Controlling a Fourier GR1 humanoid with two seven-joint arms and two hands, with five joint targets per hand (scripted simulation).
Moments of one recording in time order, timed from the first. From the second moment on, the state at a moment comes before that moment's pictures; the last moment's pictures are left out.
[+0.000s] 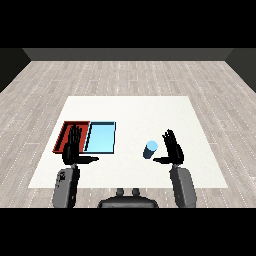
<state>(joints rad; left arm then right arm) -0.02 0.06 0.09 -1.66 0.12 -0.11 -0.36 -0.04 -0.02 -0.07 -1.48 -0.27 0.21 -0.20</state>
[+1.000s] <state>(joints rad) -0.02 0.06 0.10 -1.66 0.13 -0.12 -0.36 -0.16 0.00 0.00 -1.20 -0.31 0.15 -0.32</state>
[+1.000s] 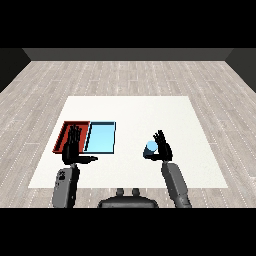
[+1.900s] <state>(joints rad) -0.01 0.07 0.11 -1.67 0.15 -0.13 -0.35 -0.28 0.00 0.05 -1.02 -0.34 0.09 -0.35</state>
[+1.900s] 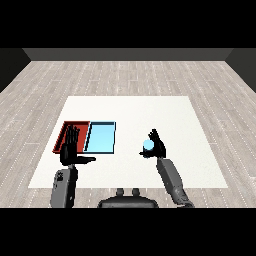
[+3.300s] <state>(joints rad) -0.03 0.03 -0.03 -1.63 0.05 -0.12 -0.28 -0.28 -0.11 0.16 -1.42 -0.07 -0.28 -0.11</state>
